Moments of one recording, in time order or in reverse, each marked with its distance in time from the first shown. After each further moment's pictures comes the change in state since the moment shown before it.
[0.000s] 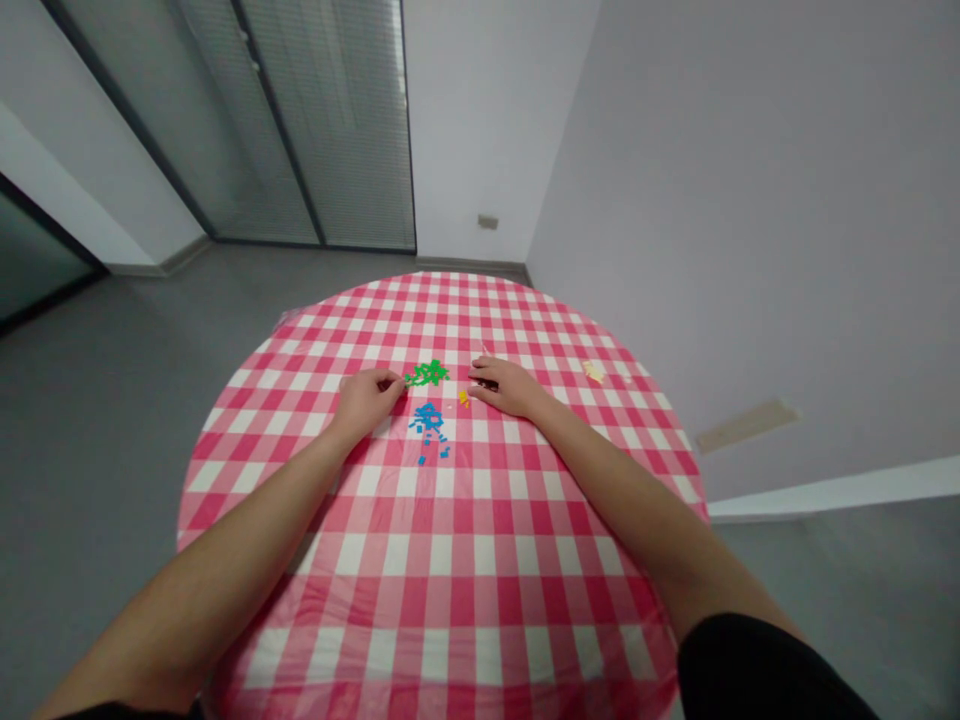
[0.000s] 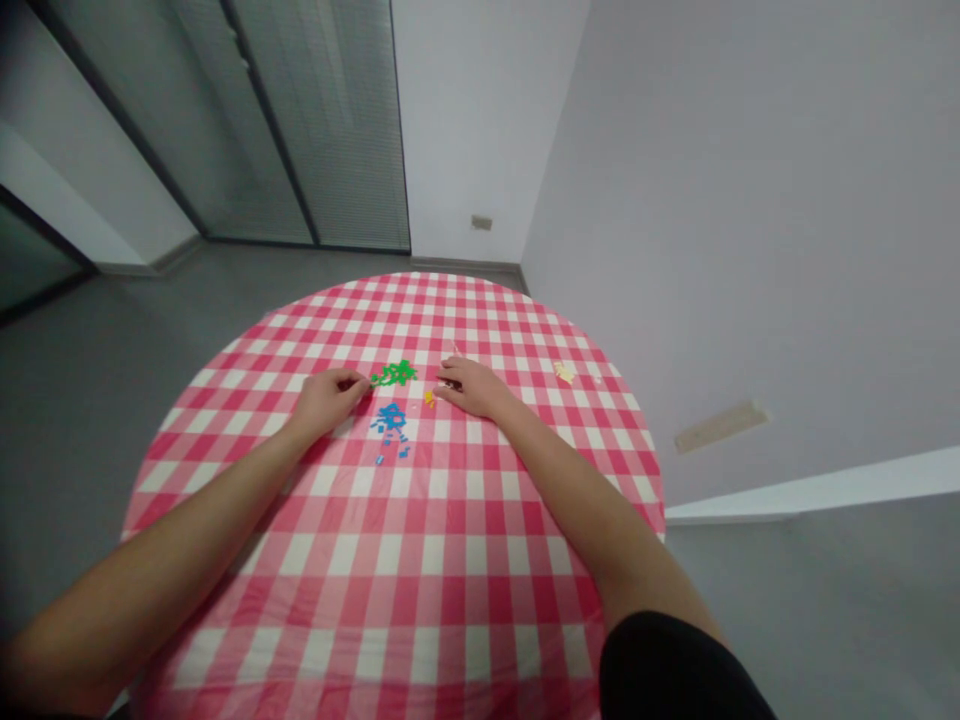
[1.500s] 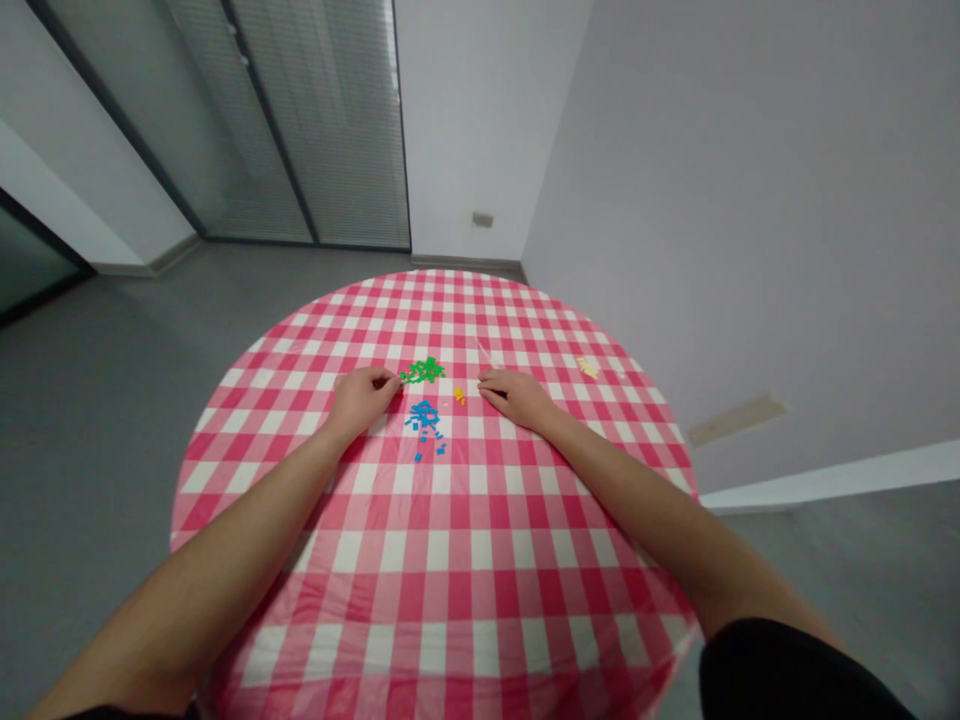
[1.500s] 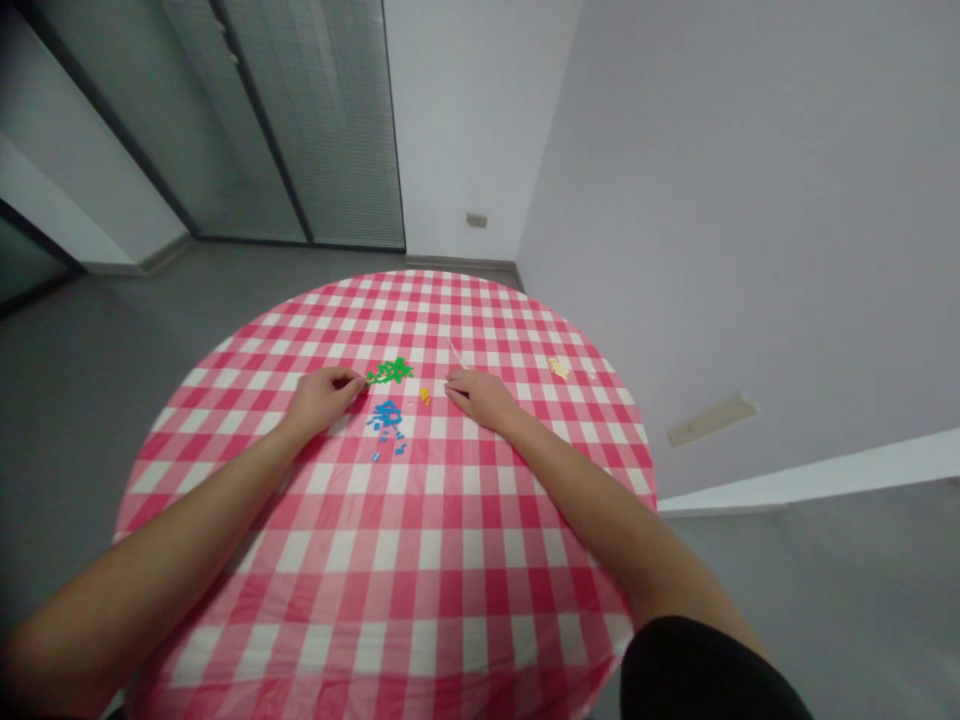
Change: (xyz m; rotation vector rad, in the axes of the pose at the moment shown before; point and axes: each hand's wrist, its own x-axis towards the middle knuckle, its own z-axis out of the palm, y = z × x) left_hand 0.000 0.004 -0.003 0.056 -0.028 -0.006; right_hand -0.032 -0.008 0.000 -0.011 0.045 0.070
